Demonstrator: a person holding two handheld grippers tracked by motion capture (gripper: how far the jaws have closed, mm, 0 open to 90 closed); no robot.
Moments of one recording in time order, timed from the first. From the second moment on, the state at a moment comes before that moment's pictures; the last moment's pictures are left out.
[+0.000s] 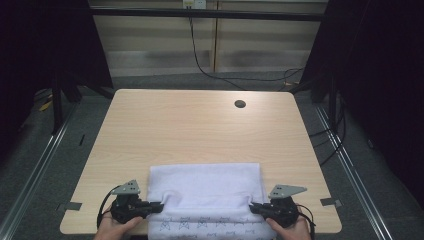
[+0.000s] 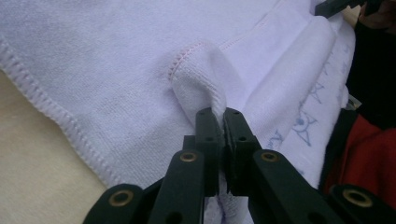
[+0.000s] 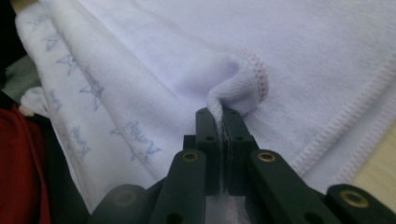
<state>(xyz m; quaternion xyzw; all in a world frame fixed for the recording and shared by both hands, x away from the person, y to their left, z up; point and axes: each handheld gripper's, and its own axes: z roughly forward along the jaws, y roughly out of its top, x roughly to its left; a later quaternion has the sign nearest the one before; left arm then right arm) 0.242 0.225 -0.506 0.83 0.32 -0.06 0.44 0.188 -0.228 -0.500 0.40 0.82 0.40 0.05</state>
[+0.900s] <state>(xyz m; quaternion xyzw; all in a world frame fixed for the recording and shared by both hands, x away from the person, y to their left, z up) 0.412 0.211 -0.505 0.82 0.40 0.07 0.41 0.352 -0.208 -0.503 0.44 0.81 0.38 0.08</state>
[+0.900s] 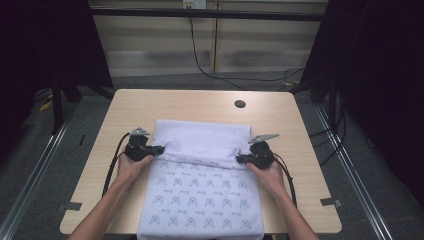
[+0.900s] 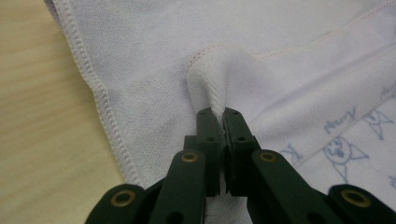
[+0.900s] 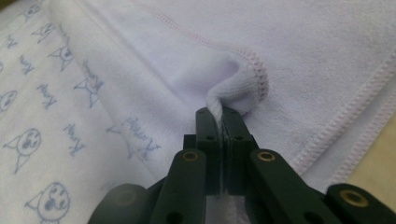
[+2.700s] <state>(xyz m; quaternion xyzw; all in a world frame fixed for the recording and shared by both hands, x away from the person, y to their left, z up) 0.225 0.243 -0.489 0.83 0.29 -0.01 0.47 0.189 -0.236 -0.474 0.39 0.78 0.48 0.08</state>
